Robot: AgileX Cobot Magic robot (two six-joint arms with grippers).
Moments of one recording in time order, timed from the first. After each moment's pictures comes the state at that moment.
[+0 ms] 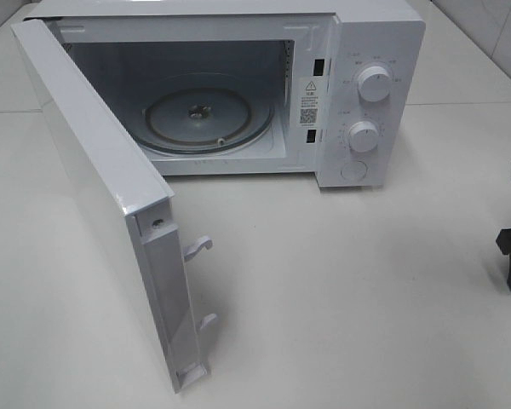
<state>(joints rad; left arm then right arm) 0.04 0.00 -0.51 -0.06 1.08 0.00 -0.19 1.88 -0.89 -0.11 0.61 -0.11</state>
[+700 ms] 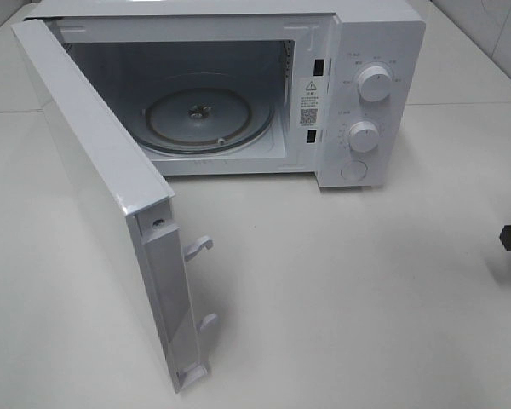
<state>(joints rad) 0.04 0.00 -0.51 -0.06 1.08 0.00 -0.19 1.87 -0.90 -0.13 0.64 -0.07</state>
